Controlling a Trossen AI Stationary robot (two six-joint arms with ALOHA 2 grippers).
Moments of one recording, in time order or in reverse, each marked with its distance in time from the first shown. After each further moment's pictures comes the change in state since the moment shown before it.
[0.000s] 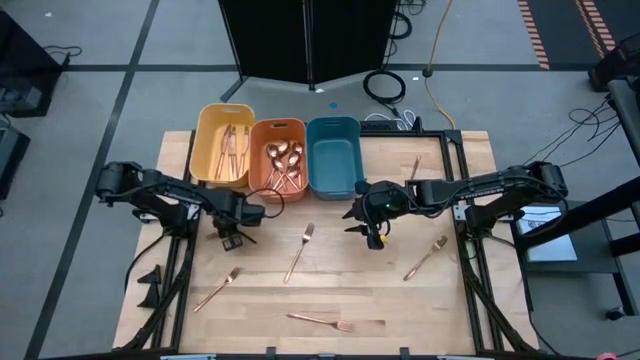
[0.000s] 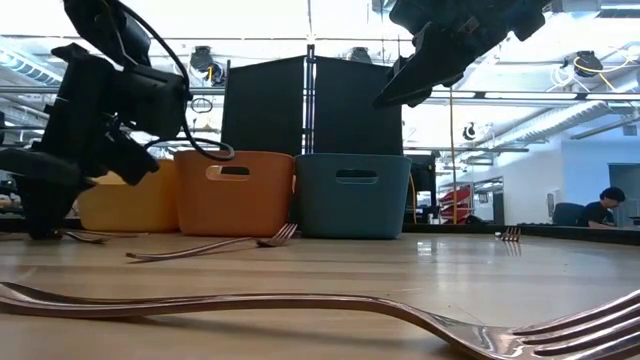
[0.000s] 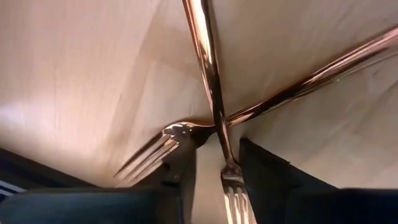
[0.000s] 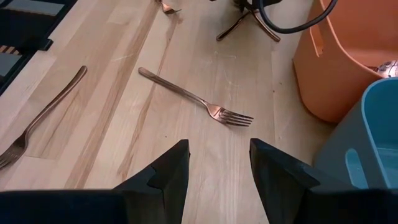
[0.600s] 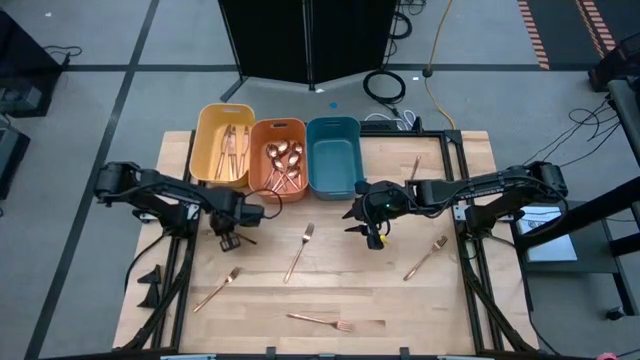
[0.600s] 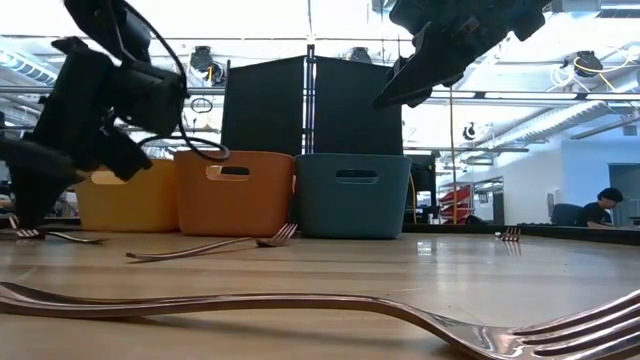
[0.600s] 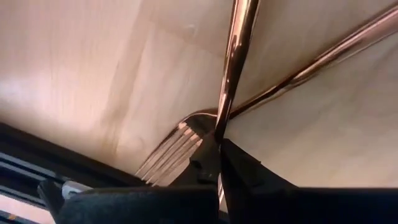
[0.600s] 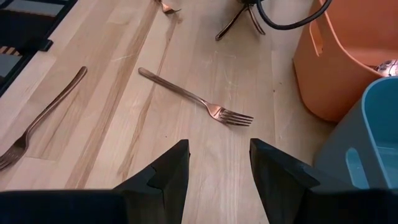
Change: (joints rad) left arm -0.005 -0.016 0.023 -0.074 0.026 -0.026; right arm 0.000 0.000 0.000 0.000 0.000 0.005
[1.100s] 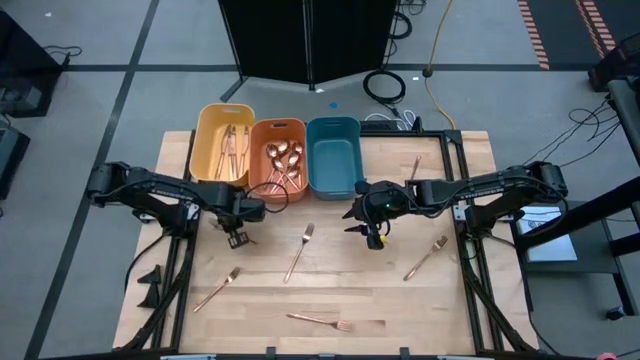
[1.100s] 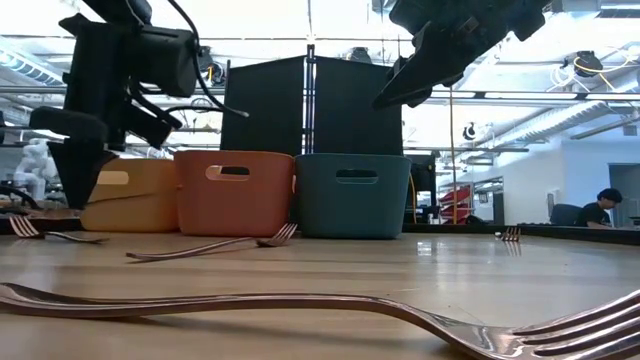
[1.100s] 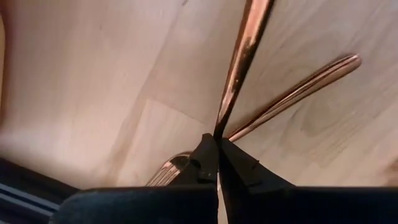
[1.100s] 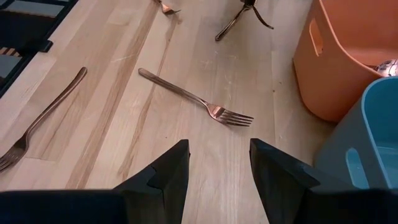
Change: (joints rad) left arm 0.000 -0.080 0.090 0.037 -0.031 0.006; right arm 0.000 0.000 0.000 0.001 0.000 0.003
